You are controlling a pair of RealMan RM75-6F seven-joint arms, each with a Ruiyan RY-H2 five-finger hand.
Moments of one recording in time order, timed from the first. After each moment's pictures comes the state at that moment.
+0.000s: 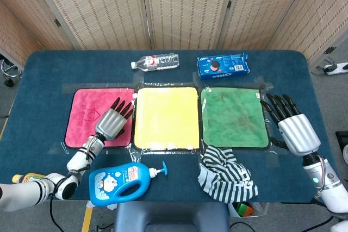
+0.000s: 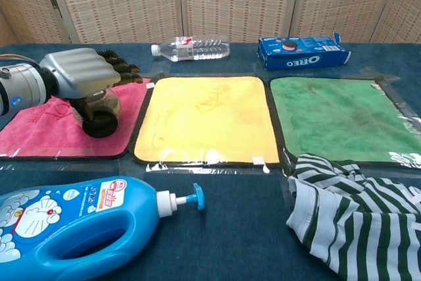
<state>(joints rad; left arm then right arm) -0.92 -1.48 0.01 -1.35 1.03 0.93 0.82 0.35 -1.01 0.09 -1.65 -1.58 1.34 -0.07</state>
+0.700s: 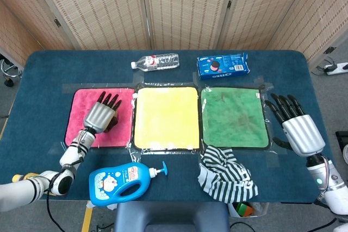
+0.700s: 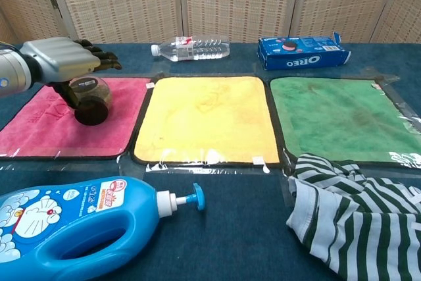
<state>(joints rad) -0.88 -1.42 -0.05 -1.38 0.95 0.92 0.73 0.33 -0.99 0.09 -1.66 -1.57 1.34 -0.06</state>
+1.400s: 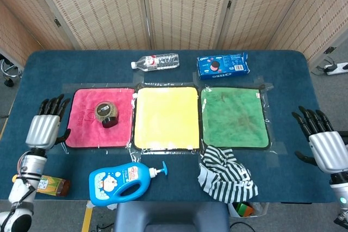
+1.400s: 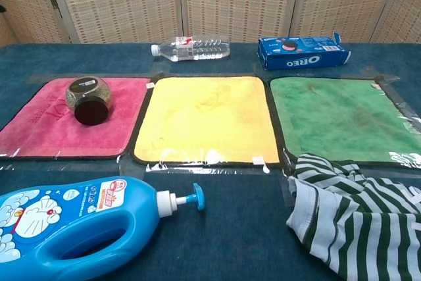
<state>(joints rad) -0.51 -1.15 -0.06 -1.72 1.11 1.34 0.33 0.19 -0.96 0.02 -1.63 -1.56 1.45 0.03</state>
